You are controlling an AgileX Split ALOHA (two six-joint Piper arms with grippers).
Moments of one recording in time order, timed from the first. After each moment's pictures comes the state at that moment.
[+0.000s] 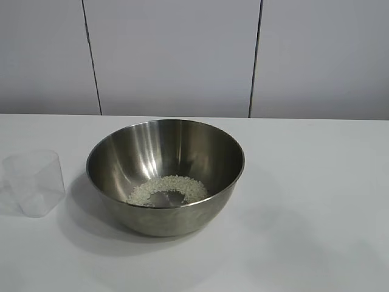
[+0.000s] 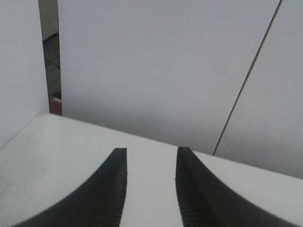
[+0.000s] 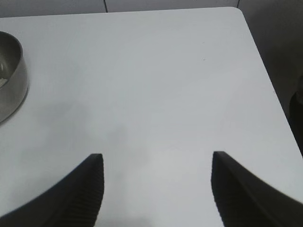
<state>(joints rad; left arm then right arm) 0.36 1.15 -0.48 0.56 -0.56 -0.57 -0.07 -0.02 -0.46 -0.03 1.08 -0.03</state>
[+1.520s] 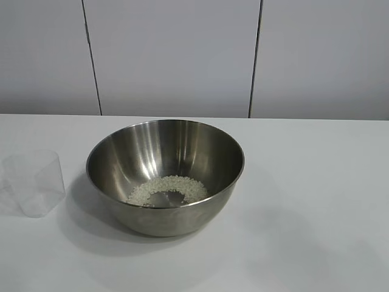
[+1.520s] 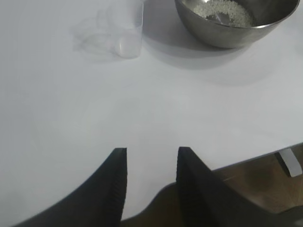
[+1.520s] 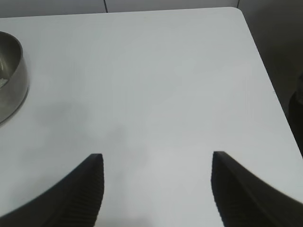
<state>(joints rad) -0.29 0.03 -0.52 -0.06 1.20 0.09 -0.07 -0.02 -0.46 -0.03 1.08 -0.03</state>
